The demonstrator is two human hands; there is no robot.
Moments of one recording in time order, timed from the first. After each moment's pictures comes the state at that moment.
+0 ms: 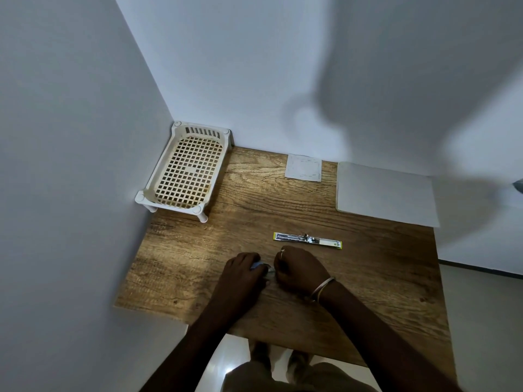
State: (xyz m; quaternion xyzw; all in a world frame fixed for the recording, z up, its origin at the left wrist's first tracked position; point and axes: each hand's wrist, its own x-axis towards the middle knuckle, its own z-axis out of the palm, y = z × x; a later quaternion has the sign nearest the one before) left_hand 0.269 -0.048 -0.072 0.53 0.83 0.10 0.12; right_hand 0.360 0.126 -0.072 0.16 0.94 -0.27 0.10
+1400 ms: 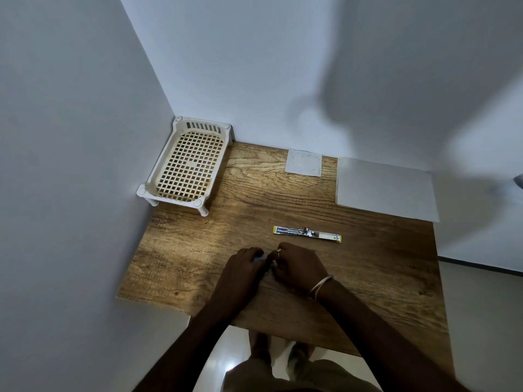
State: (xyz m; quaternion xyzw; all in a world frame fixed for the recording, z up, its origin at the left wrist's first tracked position) left_hand 0.275 -0.044 -0.072 0.52 0.83 0.18 0.10; right_hand 0.368 0.116 -0.070 0.12 0.97 -0.22 0.05
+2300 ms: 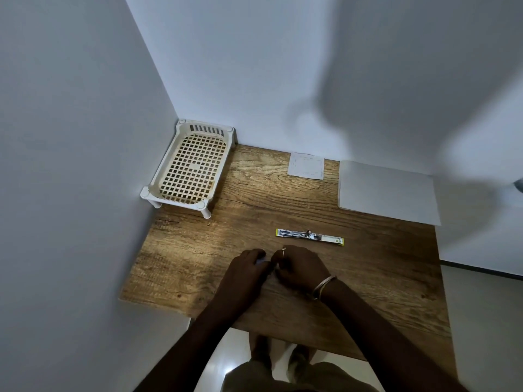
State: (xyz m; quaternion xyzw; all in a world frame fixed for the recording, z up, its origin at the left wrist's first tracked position) left_hand 0.273 -0.045 -0.069 0.53 0.83 0.15 0.11; right_hand 0.365 0.121 -0.073 0.17 0.93 -0.29 0.12
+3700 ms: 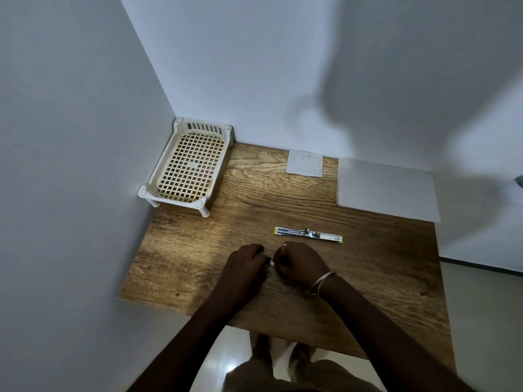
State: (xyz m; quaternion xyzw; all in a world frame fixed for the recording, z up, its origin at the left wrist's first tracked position) left_hand 0.266 -0.041 -0.074 0.52 0.83 0.13 0.15; right_hand 0.362 0.125 -0.076 0.17 0.94 -0.27 0.08
